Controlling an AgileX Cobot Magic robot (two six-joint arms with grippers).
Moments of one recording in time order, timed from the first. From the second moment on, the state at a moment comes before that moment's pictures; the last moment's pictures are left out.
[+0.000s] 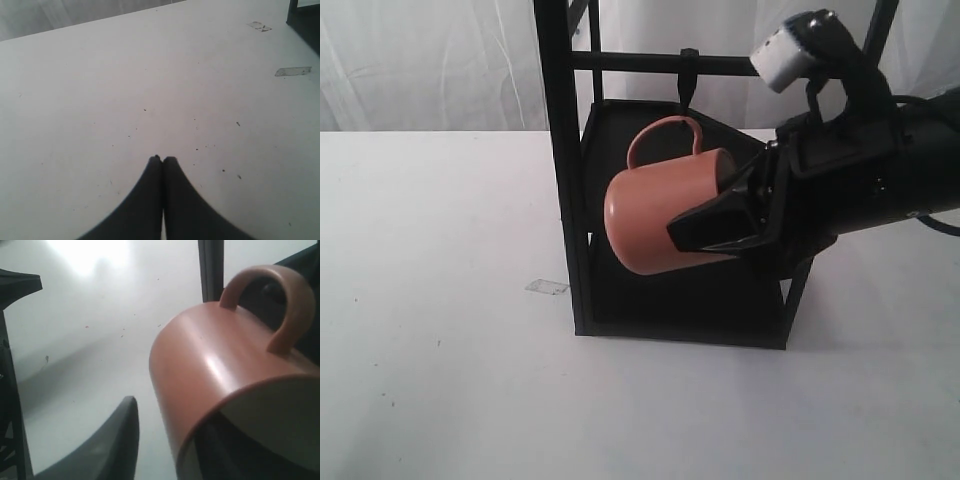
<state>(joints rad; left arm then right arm) 0.07 0.00 0.02 -0.07 0.38 0.22 0.33 1.25 -0.92 1.03 0.89 -1.22</state>
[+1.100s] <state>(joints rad) 0.07 0.00 0.02 -0.07 0.38 0.22 0.33 1.23 -0.92 0.99 0.88 -1.23</state>
